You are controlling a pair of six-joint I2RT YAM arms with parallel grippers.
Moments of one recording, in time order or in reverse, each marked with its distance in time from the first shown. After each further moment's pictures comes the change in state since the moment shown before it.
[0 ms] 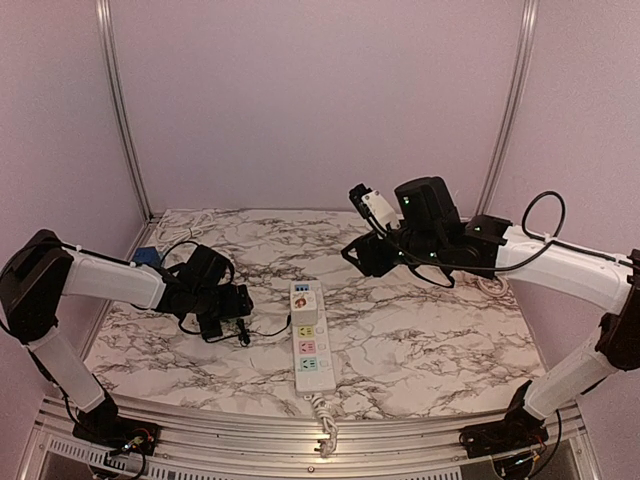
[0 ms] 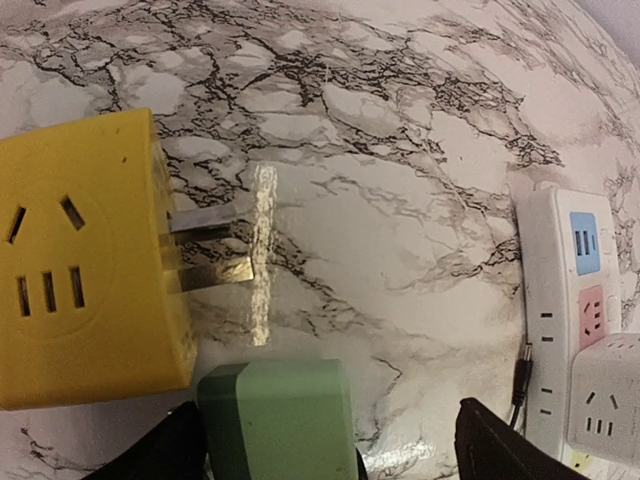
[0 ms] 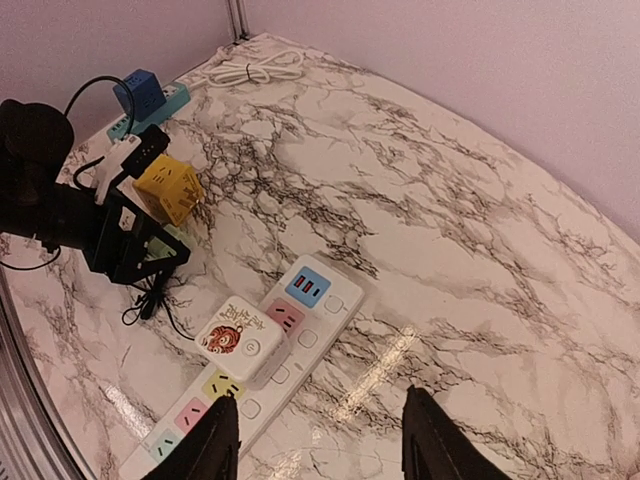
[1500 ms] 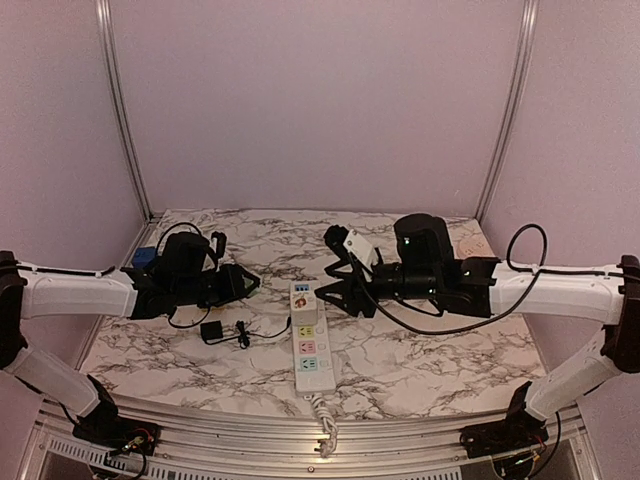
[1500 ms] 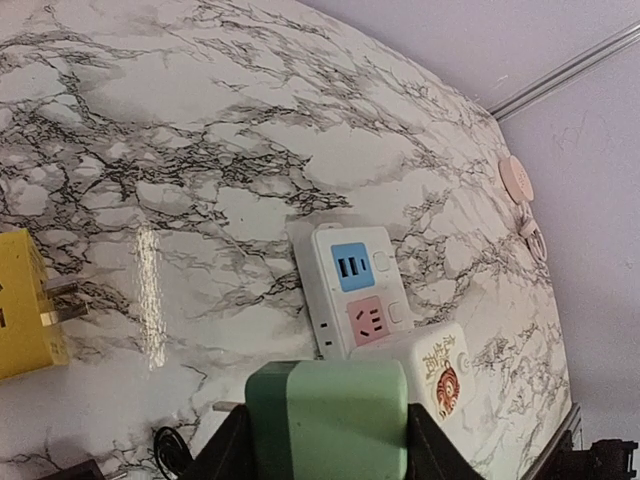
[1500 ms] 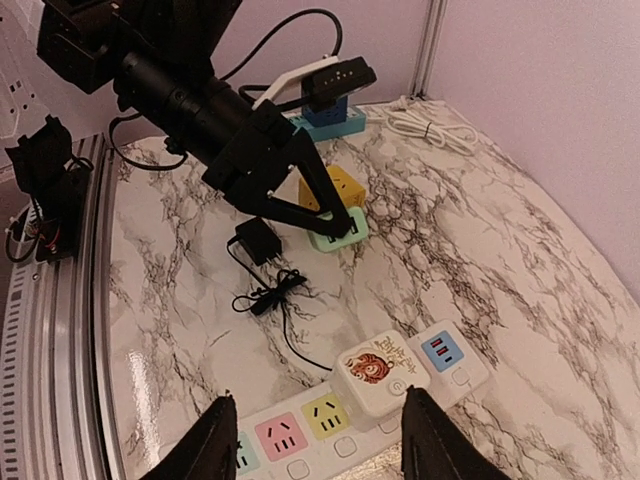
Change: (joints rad) left arm -0.032 -0.211 -0.061 0.181 0.150 -0.029; right arm 0.074 -0.037 -0.256 0.372 -0.289 -0.232
